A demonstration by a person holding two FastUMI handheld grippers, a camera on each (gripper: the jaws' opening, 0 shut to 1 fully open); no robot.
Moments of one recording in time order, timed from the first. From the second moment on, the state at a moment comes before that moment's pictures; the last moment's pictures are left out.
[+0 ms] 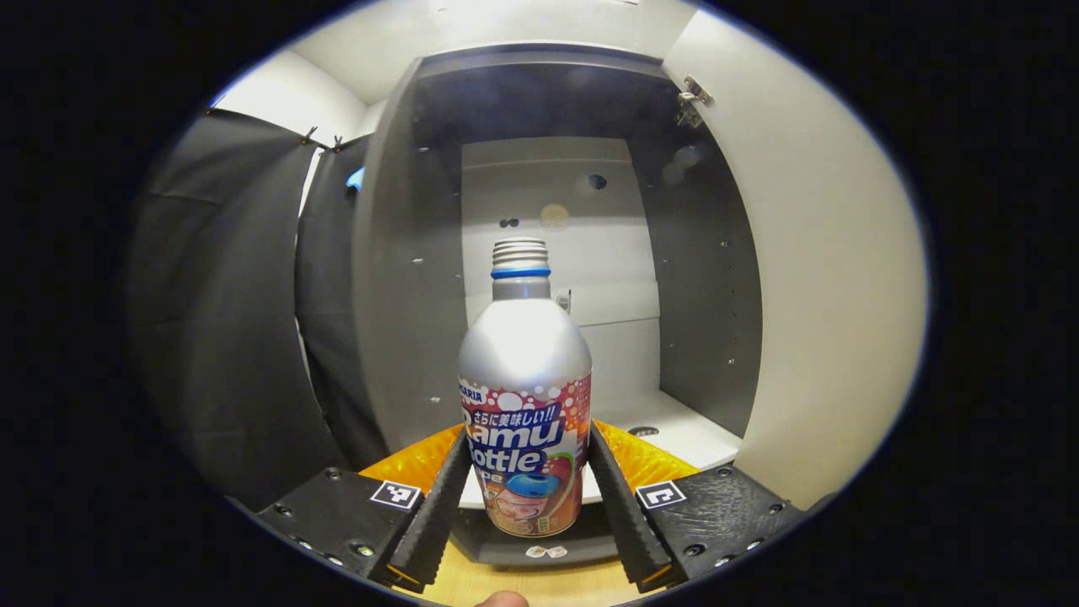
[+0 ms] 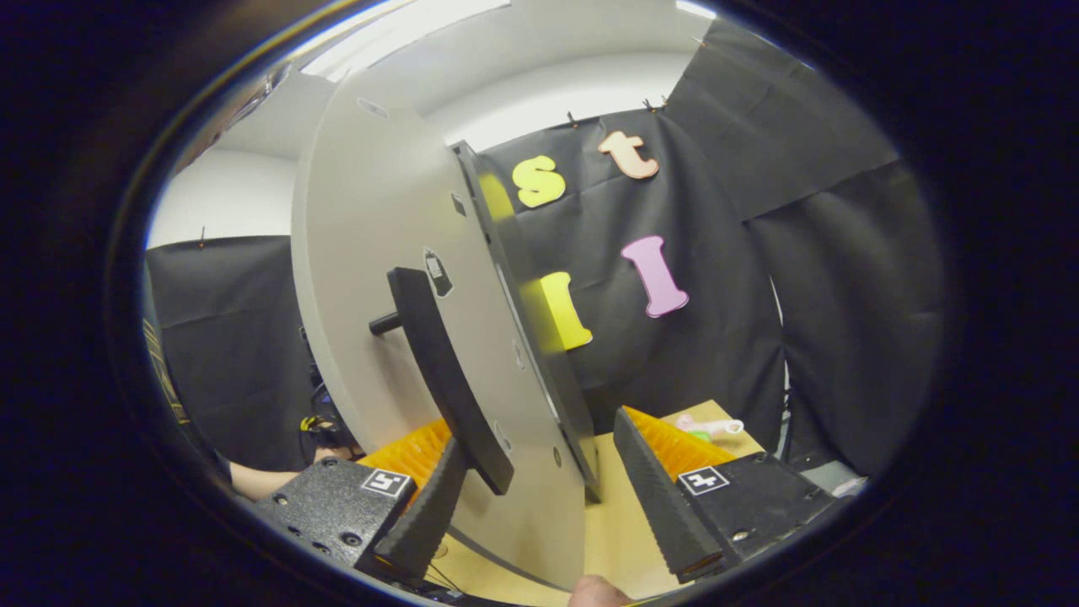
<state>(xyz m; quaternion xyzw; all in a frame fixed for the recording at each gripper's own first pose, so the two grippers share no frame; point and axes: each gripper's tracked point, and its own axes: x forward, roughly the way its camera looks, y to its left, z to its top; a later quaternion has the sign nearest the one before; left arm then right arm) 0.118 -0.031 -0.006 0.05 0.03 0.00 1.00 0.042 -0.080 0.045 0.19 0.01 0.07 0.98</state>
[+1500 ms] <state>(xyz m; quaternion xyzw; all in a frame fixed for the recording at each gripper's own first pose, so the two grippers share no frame) -0.040 0.097 -0.305 0.07 0.13 0.04 0.99 -0.043 -0.088 -0.052 0.09 0.18 -0.12 0.97</state>
